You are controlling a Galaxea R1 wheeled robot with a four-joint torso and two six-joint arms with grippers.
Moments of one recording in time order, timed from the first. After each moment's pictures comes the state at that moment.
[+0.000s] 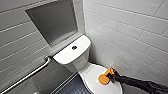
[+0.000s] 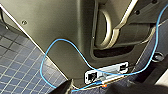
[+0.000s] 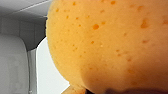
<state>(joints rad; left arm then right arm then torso) 1.45 2.88 -2.40 -0.04 0.09 0.26 -0.52 2.84 -2.46 0.04 -0.10 0.79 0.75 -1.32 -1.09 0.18</state>
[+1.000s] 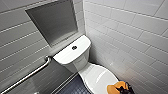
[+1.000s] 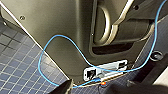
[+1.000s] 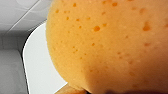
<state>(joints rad) 1.46 2.88 -2.40 -0.04 0.08 0.26 -0.78 2.50 -2.07 0.06 0.23 0.85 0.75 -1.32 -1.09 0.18</state>
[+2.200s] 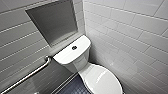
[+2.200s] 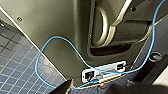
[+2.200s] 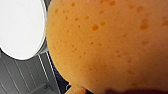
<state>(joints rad) 1.46 2.88 -2.40 -0.04 0.08 0.26 -1.15 2.14 -1.56 -0.04 0.20 0.82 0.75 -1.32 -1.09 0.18</state>
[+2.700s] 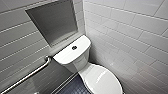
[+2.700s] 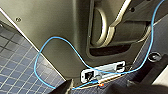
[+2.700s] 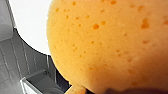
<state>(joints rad) 1.46 2.88 -2.40 -0.04 0.08 0.26 -0.82 2.15 -1.50 -0.11 -0.16 0.79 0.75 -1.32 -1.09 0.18</state>
